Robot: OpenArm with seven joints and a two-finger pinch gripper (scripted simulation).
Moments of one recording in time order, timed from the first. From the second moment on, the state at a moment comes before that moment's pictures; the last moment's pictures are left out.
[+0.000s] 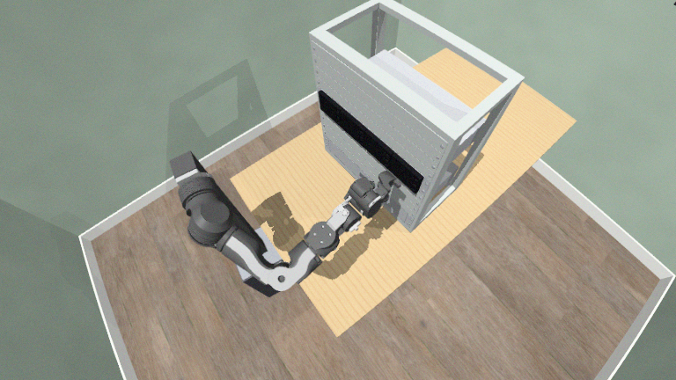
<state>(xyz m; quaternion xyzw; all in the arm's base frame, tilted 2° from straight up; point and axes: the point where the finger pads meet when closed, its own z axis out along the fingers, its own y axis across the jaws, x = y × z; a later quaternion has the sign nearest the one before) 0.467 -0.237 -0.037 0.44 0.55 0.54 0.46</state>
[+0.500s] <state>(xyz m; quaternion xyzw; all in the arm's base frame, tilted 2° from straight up) 0.477 -0.236 -0.041 0.44 0.55 0.53 0.46</state>
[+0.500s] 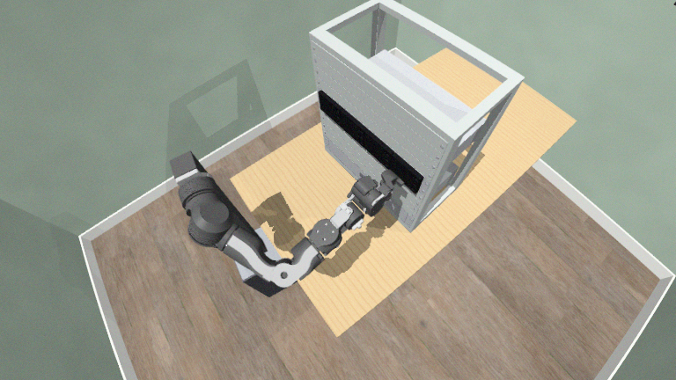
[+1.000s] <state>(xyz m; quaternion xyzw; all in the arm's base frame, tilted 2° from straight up) 0.487 -0.233 -0.038 0.44 0.55 0.54 0.46</state>
